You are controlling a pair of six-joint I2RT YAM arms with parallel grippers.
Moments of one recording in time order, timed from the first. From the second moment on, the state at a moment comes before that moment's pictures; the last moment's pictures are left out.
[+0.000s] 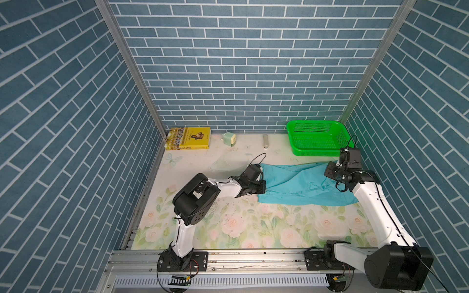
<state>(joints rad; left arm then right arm) -0.72 1.93 1.09 0.01 0.20 -0.62 0.01 1.16 1.02 -0.73 0.08 0.37</state>
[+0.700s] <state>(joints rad) -0.31 1.61 1.00 -0.46 0.10 -0.41 0.26 1.22 1.10 -0.60 -0.06 0.47</state>
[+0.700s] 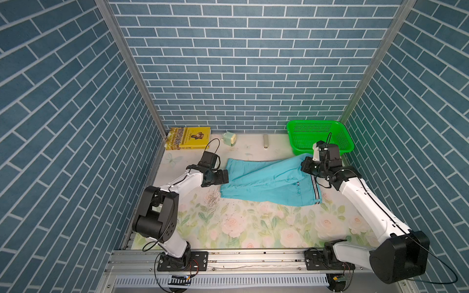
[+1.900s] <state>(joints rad) -0.59 2.03 1.60 -0.48 0.09 -0.32 0.20 1.19 0.99 -0.79 -0.05 0.39</state>
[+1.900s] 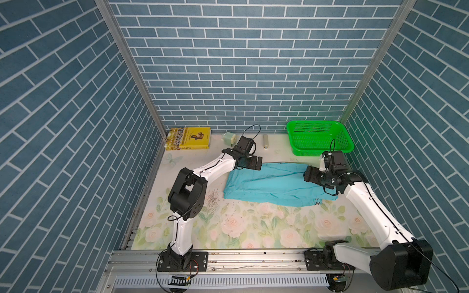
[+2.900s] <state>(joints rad) -0.54 1.92 1.34 -0.49 -0.07 -0.31 -0.09 1.26 0.91 -0.71 -0.08 0.30</state>
